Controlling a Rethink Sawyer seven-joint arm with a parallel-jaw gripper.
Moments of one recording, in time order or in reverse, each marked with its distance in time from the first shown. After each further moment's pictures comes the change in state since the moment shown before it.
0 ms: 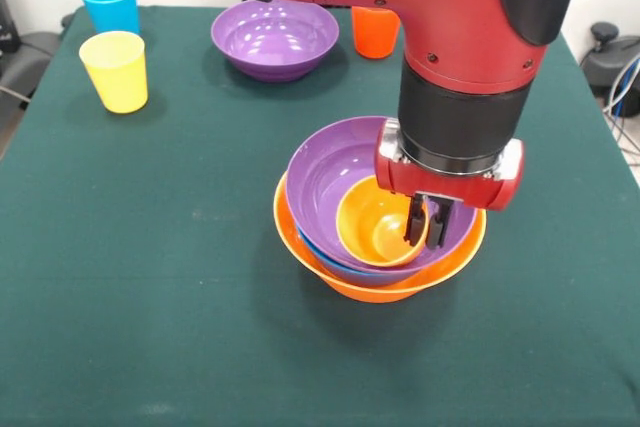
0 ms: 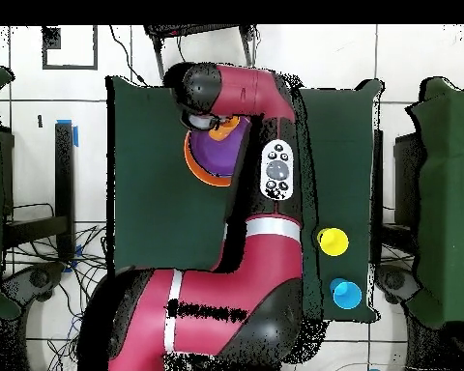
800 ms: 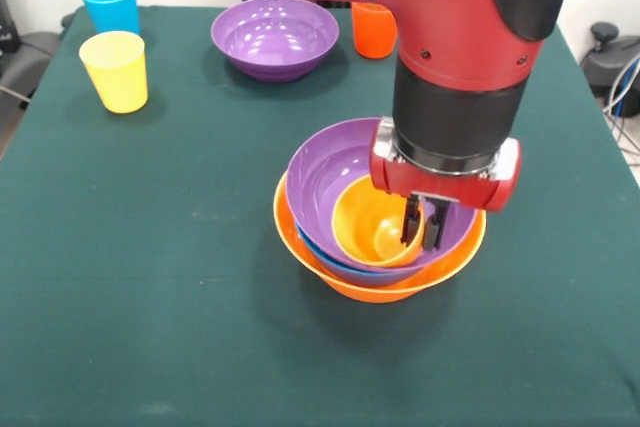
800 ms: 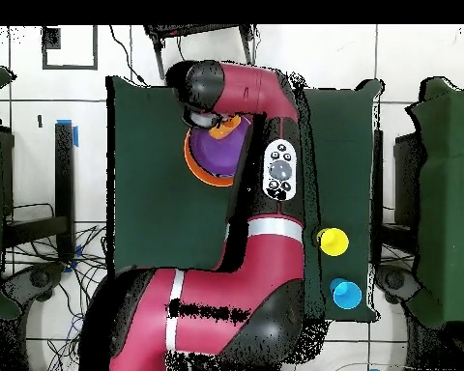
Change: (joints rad) arm -0.003 0.011 -0.006 -0.032 0.008 0.011 0.000
